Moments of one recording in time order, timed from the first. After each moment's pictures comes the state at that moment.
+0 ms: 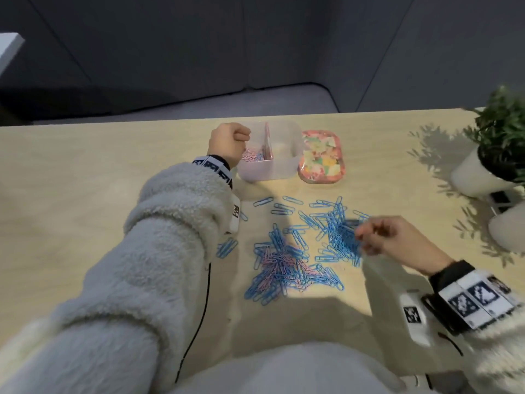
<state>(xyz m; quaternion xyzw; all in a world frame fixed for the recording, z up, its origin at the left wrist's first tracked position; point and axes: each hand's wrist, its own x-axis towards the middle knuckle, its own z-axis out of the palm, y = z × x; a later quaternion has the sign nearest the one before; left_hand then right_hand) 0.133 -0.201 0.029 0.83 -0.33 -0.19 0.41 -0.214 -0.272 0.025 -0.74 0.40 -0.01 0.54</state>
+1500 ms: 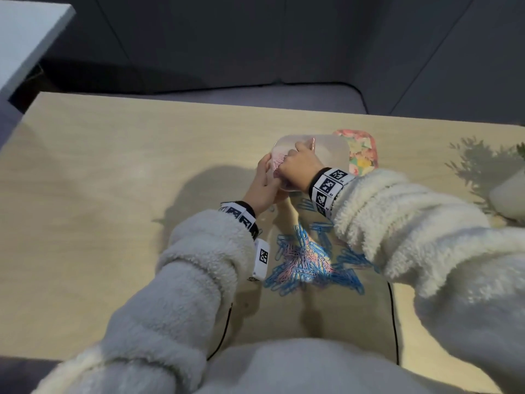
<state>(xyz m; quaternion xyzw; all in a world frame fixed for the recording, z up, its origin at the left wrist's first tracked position) 0.069 -0.134 -0.029 0.66 -0.22 -0.40 0.60 0.028 -0.242 0.023 -0.97 0.04 0.18 -0.18</state>
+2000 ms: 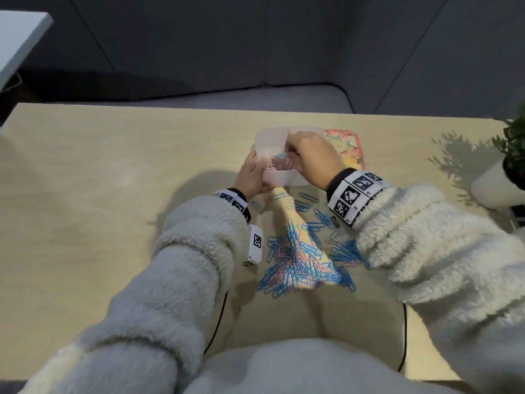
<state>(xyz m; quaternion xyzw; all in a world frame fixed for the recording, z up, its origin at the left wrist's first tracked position) 0.088 -0.163 -0.021 0.69 -0.18 -0.40 0.58 -0.010 -0.266 0.053 -0.97 0.18 -0.07 0.14</state>
